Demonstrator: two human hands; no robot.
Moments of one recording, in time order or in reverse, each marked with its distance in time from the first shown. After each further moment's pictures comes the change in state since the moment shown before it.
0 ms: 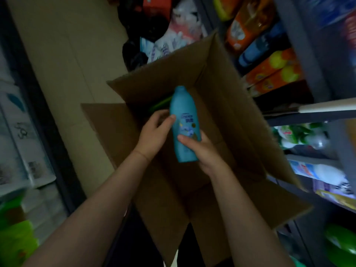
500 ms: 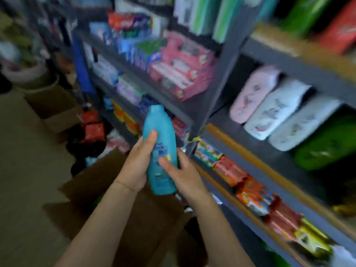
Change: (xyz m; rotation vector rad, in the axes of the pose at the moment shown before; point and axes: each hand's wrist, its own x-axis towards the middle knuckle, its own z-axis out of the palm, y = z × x) left_hand -0.244 0.258 0.107 -0.562 -0.501 0.395; right_hand -0.333 -0.175 -0.070 -0.168 0.211 -0.665
